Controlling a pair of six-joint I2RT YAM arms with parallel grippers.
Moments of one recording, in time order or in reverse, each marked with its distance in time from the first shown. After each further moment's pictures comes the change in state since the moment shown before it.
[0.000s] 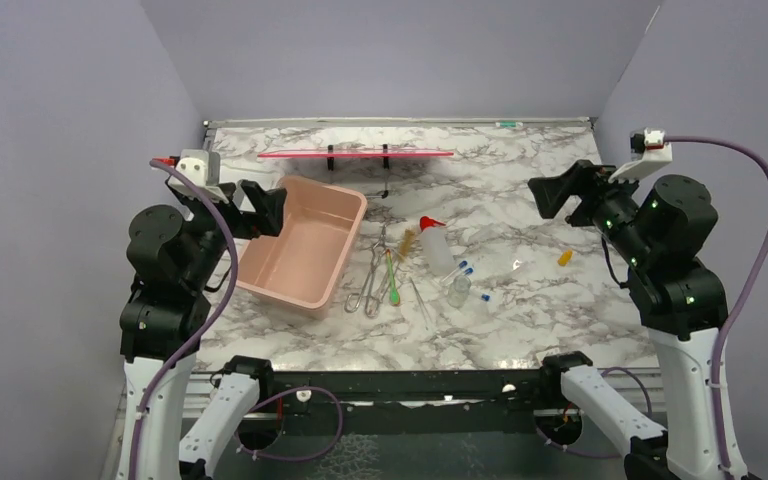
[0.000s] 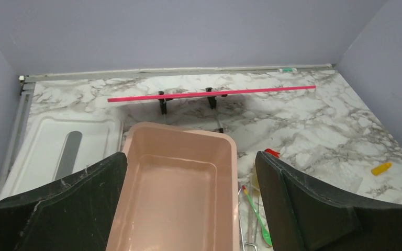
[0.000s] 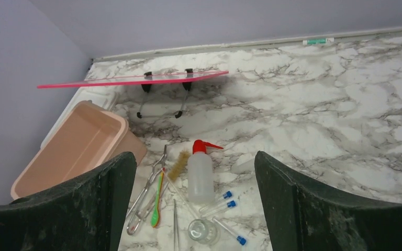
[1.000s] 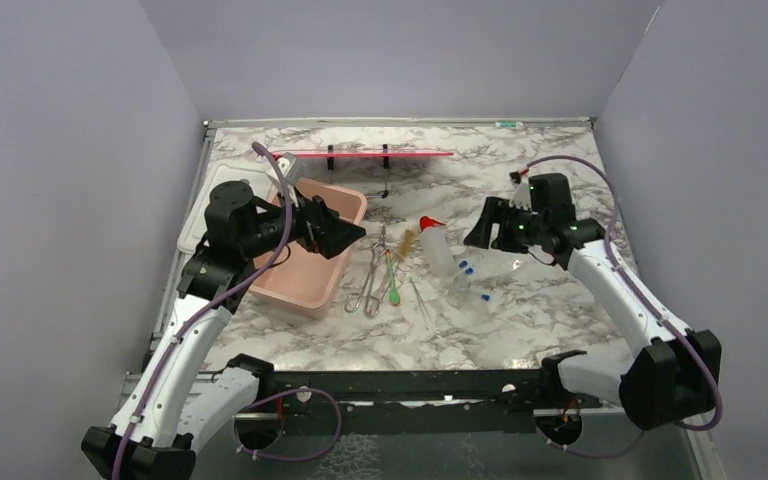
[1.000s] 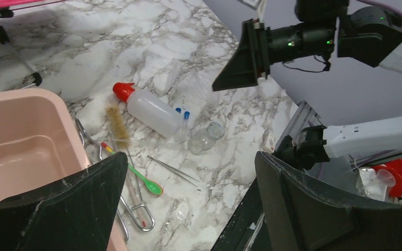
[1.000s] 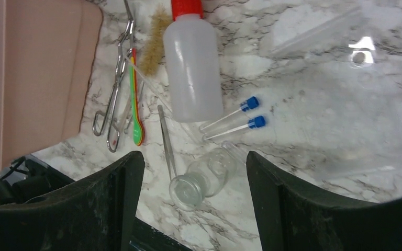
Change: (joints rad) left arm -0.153 0.153 -0.252 0.262 0.554 -0.189; right arm 0.034 0.331 -0.435 0.118 -0.243 0.078
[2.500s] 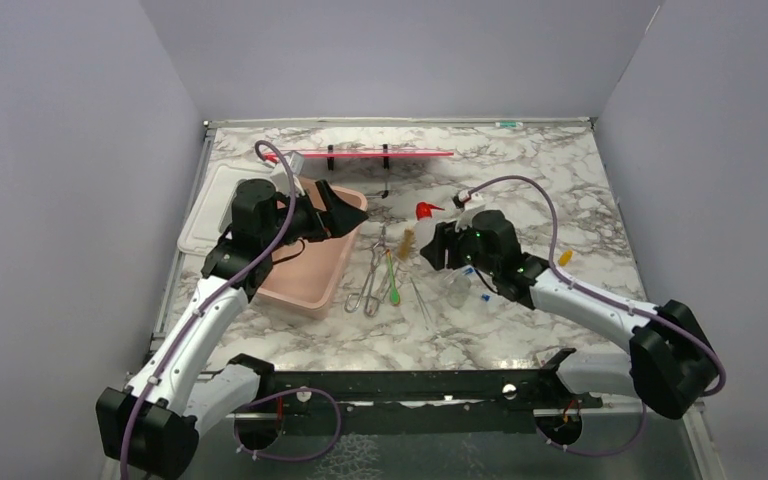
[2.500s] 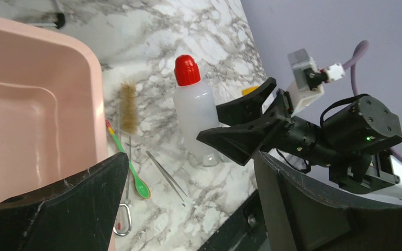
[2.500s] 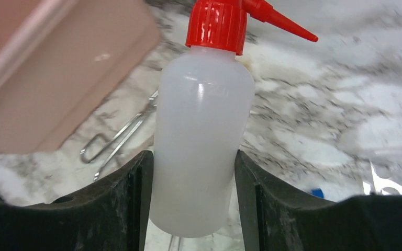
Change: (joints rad) left arm -0.032 0.102 -0.114 0.128 -0.229 -0.299; right arm 0.452 0.114 -0.257 0.663 0.364 -0.040
